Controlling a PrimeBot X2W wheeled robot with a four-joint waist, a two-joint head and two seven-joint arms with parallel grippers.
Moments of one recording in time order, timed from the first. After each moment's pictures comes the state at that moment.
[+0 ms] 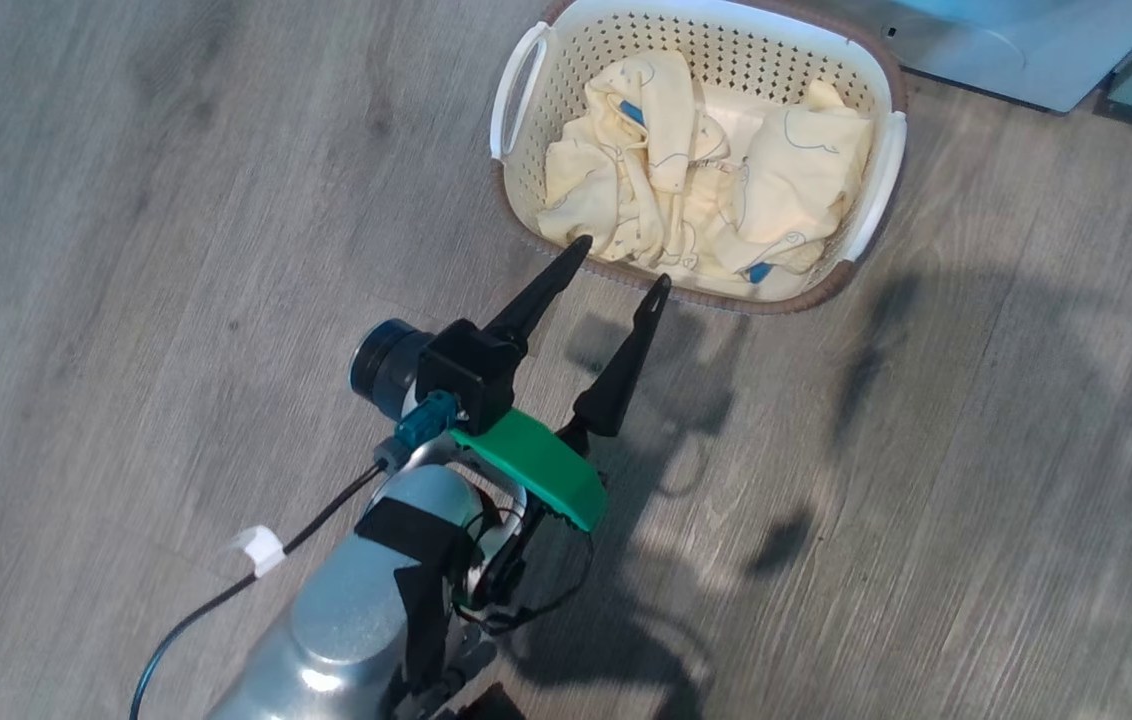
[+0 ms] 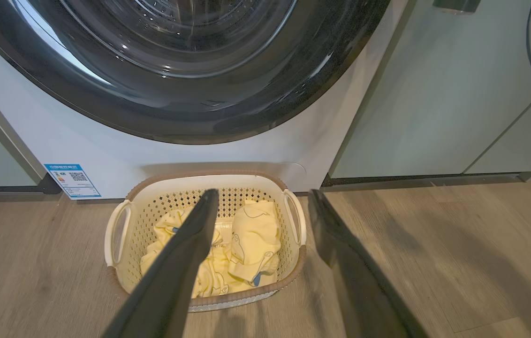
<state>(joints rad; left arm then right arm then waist) -0.48 0.03 -0.45 0.23 -0.26 -0.04 -0.26 -1.49 -0.22 0.16 1.09 1.66 0.13 0.56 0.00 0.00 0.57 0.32</state>
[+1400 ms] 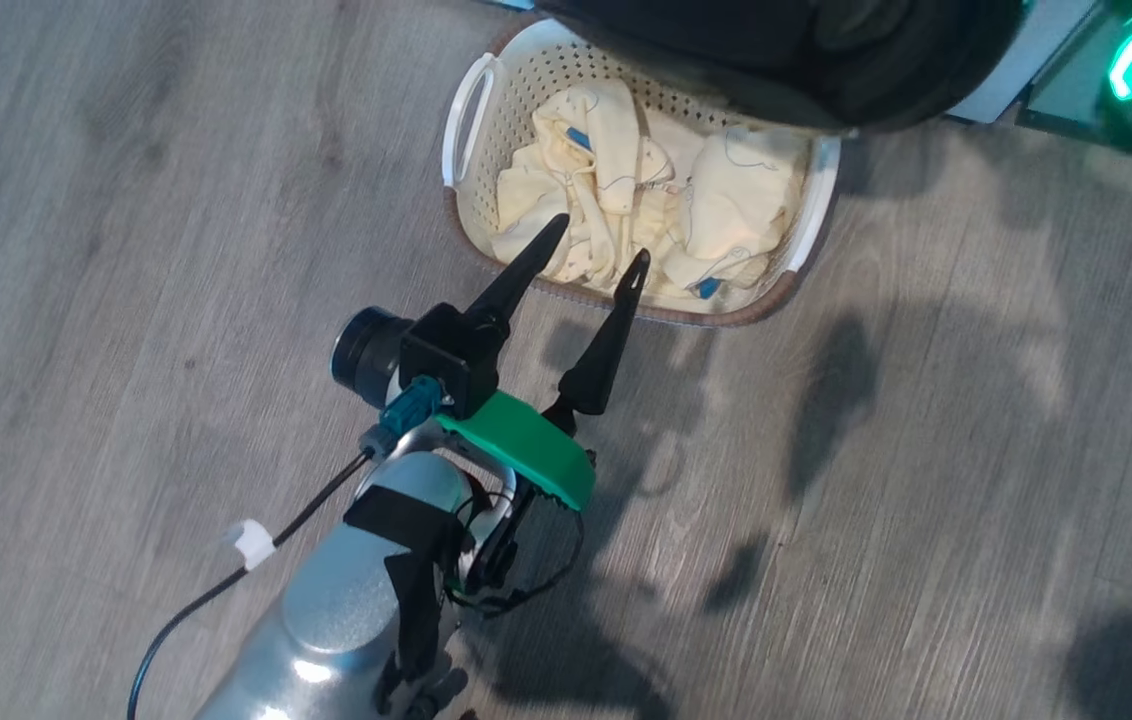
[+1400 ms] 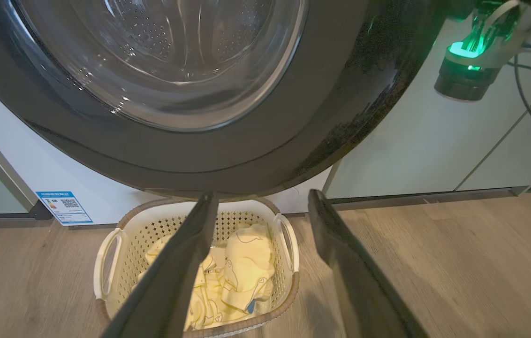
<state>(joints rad) -0.49 0.03 -0.43 0.23 -0.25 -0.02 -0.26 -1.19 -0.19 0.23 0.78 1.68 0.13 0.82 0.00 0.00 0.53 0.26</state>
